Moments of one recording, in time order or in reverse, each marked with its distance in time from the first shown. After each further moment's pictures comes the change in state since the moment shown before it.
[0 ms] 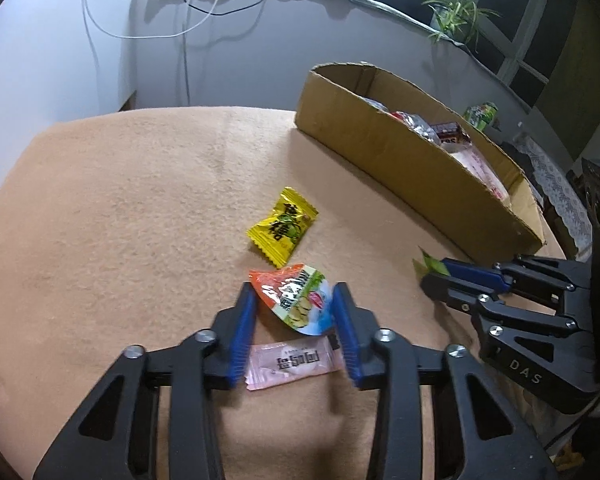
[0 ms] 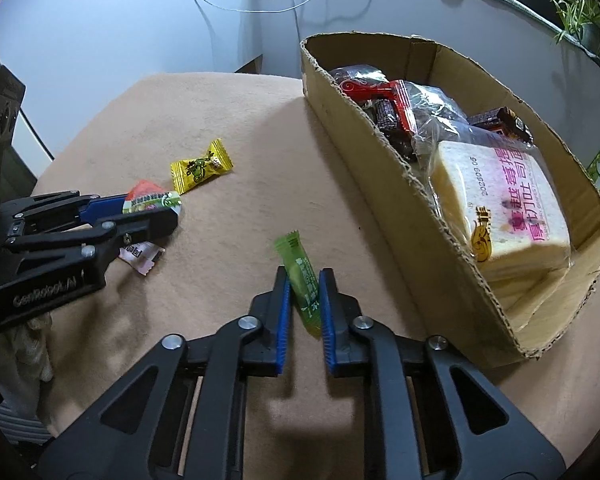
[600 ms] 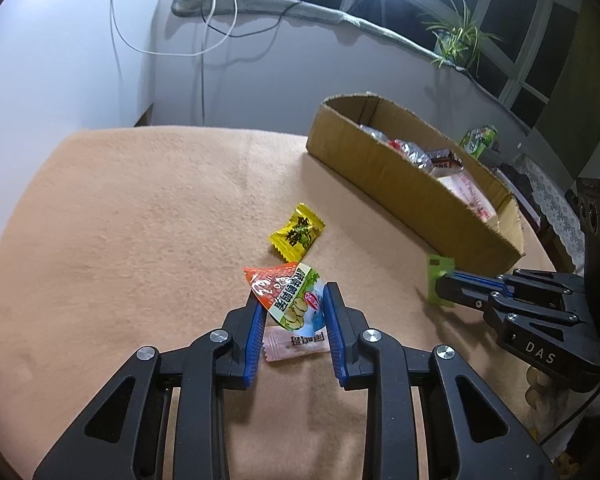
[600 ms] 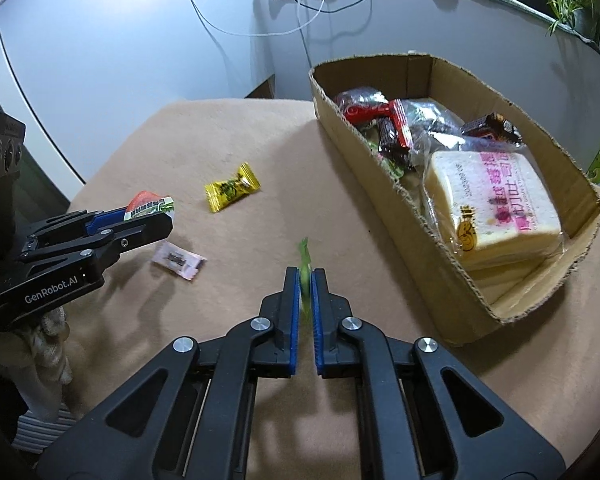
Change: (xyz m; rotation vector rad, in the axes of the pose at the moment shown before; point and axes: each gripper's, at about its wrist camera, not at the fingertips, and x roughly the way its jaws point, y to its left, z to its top) left arm -0.035 0.004 -0.005 -0.031 -0.078 0.008; right arm -0.031 -0.002 0.000 0.052 -0.058 0.089
